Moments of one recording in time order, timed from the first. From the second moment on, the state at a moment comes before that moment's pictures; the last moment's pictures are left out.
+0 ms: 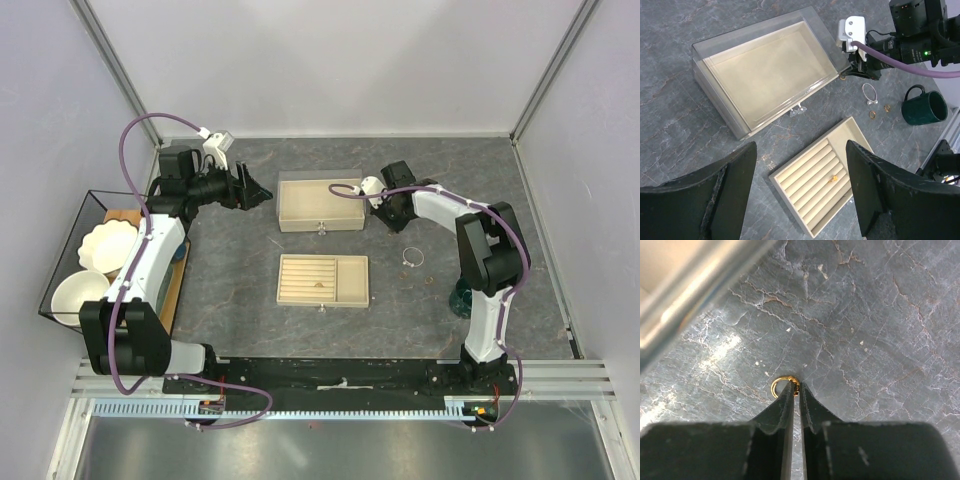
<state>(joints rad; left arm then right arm) -0.02 1.37 1.14 -0.31 0.77 -0.09 0.36 1.99 1.37 -0.51 -0.06 -0.54</state>
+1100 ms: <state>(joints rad) -0.48 1.31 1.09 -0.03 0.38 -0.38 0.56 1.62 1.61 -0.57 -0.07 -0.21</state>
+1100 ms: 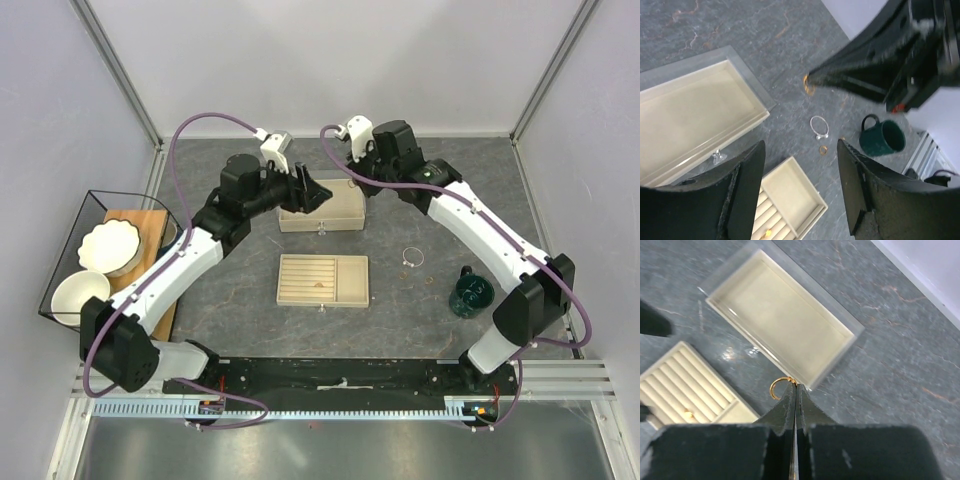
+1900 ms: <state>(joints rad) -0.53 1.38 1.15 -0.05 0.20 -0.47 0.66 1.69 1.70 -0.55 -0.06 0.02</state>
